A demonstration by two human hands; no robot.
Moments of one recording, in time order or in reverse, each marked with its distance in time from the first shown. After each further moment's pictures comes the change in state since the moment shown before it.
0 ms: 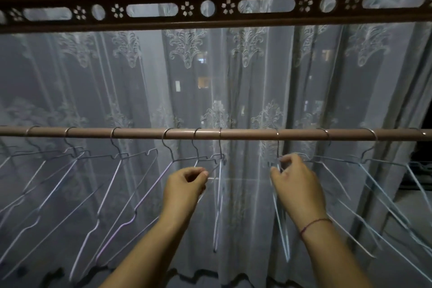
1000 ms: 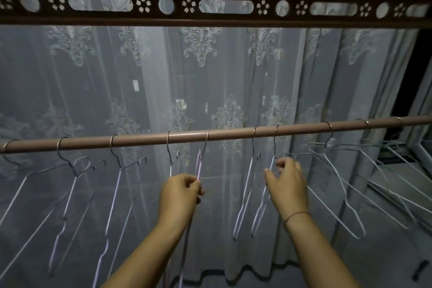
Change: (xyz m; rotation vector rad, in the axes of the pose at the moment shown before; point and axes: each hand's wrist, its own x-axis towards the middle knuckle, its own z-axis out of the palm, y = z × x) left_hand 0.075 -0.024 -0.151 0.295 -0.176 0.087; right_hand -0.043 -0.103 0.135 0.040 0.267 0.192
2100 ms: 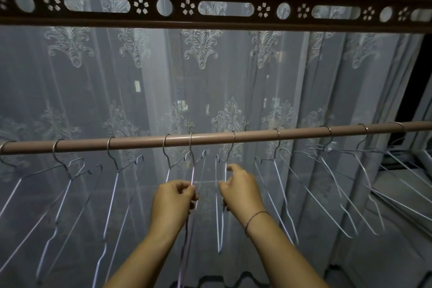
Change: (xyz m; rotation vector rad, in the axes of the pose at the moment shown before) left_hand 0.010 -0.008 -0.002 -0.008 0.010 -0.049; right_hand -0.015 -0.046 0.054 0.028 -0.382 -0.083
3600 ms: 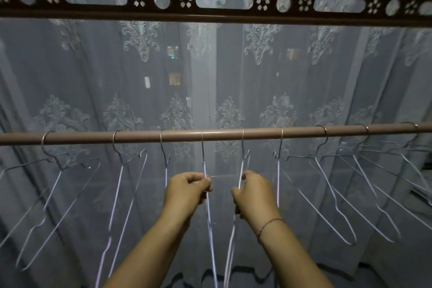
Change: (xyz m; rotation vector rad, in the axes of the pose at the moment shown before) left_hand 0.022 -0.053 -0.164 -0.237 -0.060 -0.088; right_hand -0.066 -0.106 0.132 -0.135 0.005 0.052
